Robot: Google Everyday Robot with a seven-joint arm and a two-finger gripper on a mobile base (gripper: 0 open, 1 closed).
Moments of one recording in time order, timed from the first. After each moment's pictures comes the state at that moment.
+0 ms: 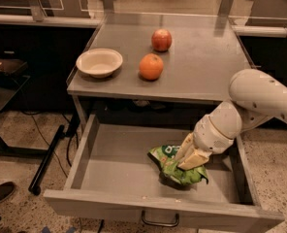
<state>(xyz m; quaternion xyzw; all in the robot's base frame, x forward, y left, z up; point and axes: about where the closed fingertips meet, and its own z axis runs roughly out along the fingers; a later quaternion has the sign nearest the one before) 0.447 -0.119 0.704 -0.66 0.69 0.24 0.15</state>
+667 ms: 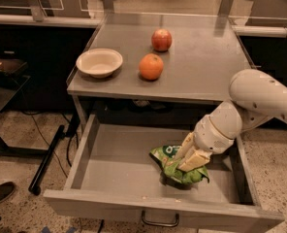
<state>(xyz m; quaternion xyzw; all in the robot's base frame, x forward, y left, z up) 0.447 -0.119 0.704 -0.66 0.69 0.24 0.15</state>
